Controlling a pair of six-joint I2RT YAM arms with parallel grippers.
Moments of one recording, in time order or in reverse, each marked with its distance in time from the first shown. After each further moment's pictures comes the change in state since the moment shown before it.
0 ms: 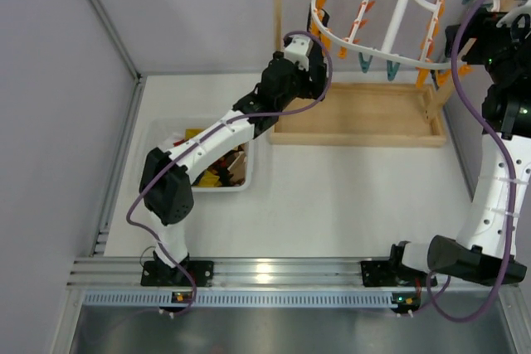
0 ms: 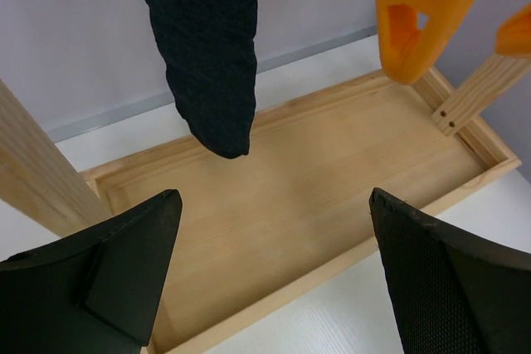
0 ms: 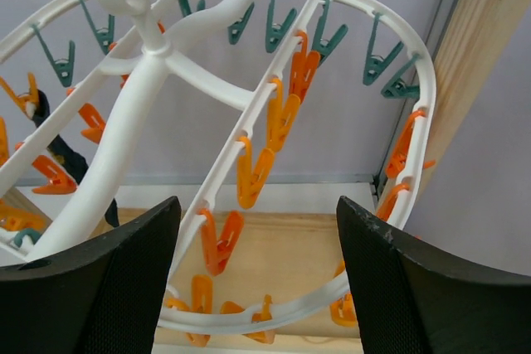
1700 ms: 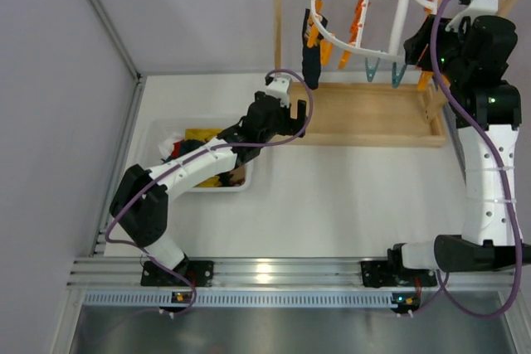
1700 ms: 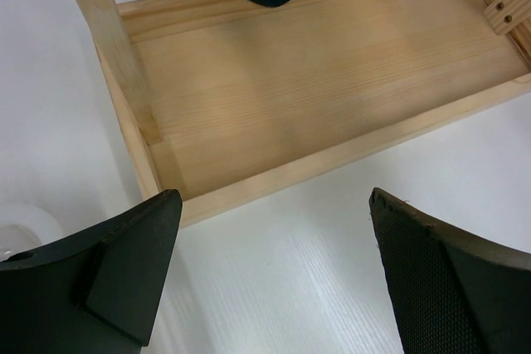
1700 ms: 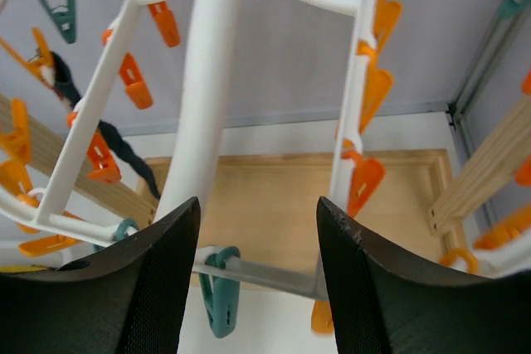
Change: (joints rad) left arm -0.021 -0.212 -0.439 0.031 -0.065 -0.090; right arm 0.323 0.041 0.014 -0.157 0.259 0.121
